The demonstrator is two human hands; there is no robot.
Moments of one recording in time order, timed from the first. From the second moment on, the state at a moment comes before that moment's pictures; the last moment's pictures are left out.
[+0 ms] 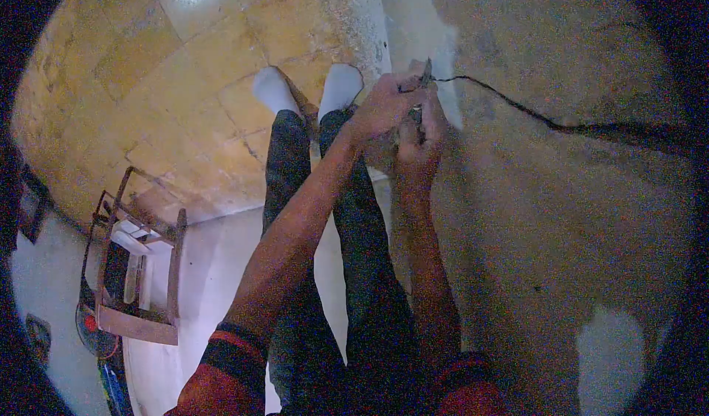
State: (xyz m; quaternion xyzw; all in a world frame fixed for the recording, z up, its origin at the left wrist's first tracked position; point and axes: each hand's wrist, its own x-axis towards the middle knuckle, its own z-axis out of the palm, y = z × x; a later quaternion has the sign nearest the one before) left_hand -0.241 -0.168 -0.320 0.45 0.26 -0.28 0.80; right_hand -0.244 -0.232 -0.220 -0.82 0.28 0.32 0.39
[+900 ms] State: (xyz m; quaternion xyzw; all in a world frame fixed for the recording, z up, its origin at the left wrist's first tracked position) left_hand -0.226 -0.150 -0.315 0.54 0.21 -0.30 0.76; right_hand -0.263 -0.265 -0.260 -0.89 0.13 0.24 0.37
